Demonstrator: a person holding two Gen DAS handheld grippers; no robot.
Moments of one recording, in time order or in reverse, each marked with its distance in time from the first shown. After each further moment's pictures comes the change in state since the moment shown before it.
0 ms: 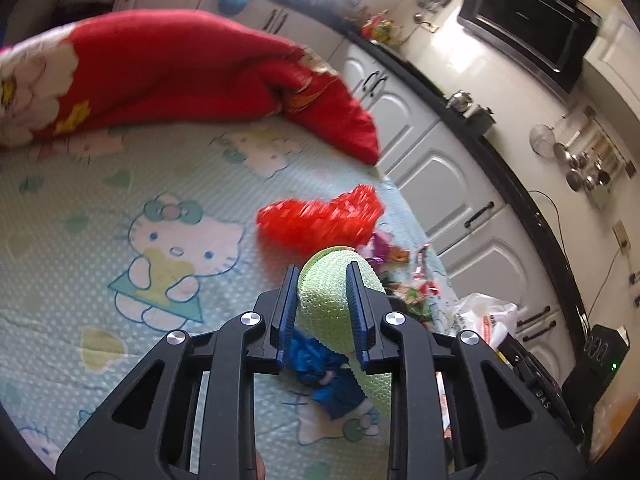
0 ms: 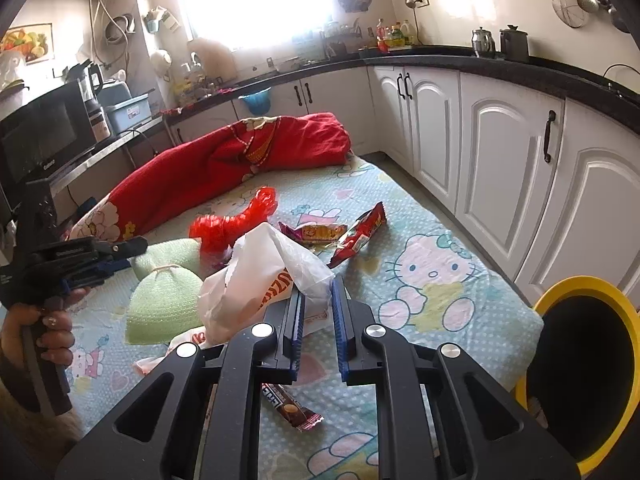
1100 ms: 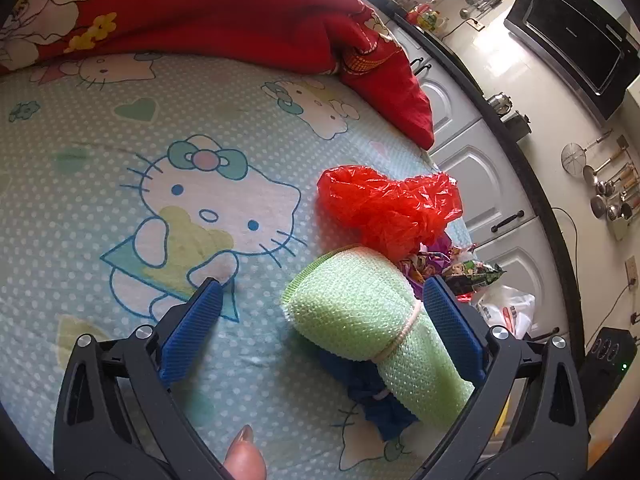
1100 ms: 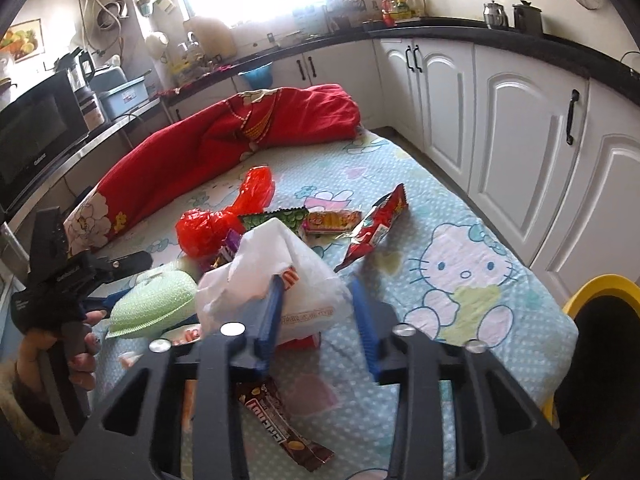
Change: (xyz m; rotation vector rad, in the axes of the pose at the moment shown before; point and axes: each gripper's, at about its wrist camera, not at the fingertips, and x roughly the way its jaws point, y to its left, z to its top) left arm 0.047 0.049 -0.010 -0.152 0.090 0.049; right arm 0.055 0.001 0.008 0.002 0.103 0.030
